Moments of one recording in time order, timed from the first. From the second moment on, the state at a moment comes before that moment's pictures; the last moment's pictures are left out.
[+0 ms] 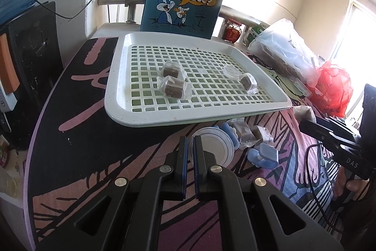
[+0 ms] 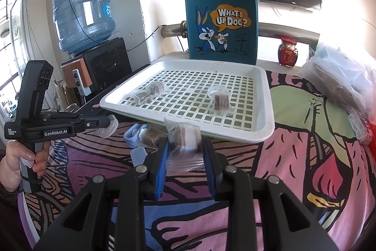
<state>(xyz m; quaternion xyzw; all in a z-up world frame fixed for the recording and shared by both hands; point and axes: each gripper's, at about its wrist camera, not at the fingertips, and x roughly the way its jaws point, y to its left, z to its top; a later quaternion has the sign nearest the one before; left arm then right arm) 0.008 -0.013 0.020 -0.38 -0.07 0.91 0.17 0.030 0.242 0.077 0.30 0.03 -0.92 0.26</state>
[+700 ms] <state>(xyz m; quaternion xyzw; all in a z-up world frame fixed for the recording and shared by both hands) -0.099 -0.032 0.056 -0.39 -0.01 0.92 0.09 -0.078 0.265 0.111 0.32 0.03 -0.92 0.22</state>
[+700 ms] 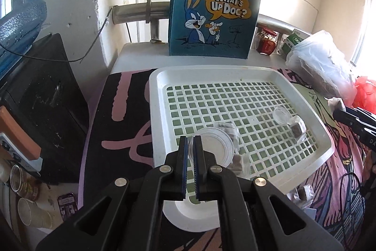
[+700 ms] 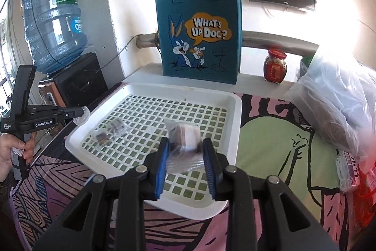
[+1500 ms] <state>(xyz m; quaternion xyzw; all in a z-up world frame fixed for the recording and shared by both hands) -0.065 -0.031 0.076 -0.33 -0.05 0.93 0.12 -0.045 0.267 0.127 0.27 0.02 -0.94 0.21</state>
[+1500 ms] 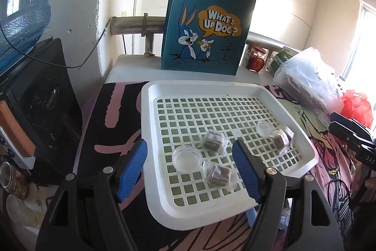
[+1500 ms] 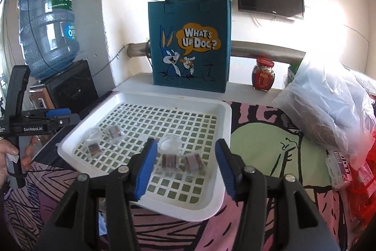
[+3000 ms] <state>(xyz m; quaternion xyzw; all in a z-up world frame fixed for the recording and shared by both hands) -0.004 0.042 0.006 -0.43 -0.03 0.88 0.22 0.017 0.251 0.060 0.37 0.05 -0.89 0.27</state>
